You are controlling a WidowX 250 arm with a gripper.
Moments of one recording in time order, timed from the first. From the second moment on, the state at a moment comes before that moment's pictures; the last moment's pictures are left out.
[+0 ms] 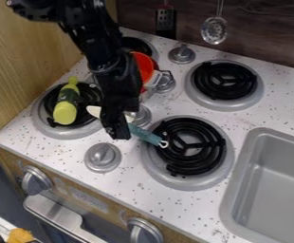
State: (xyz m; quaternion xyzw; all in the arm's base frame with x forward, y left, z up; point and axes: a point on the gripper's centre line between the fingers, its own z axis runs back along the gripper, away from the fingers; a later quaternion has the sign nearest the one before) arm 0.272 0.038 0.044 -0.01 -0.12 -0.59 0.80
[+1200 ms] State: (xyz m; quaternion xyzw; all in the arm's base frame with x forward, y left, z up) arm 0.286 0.024 0.012 -0.05 -0.15 -0.60 0.79
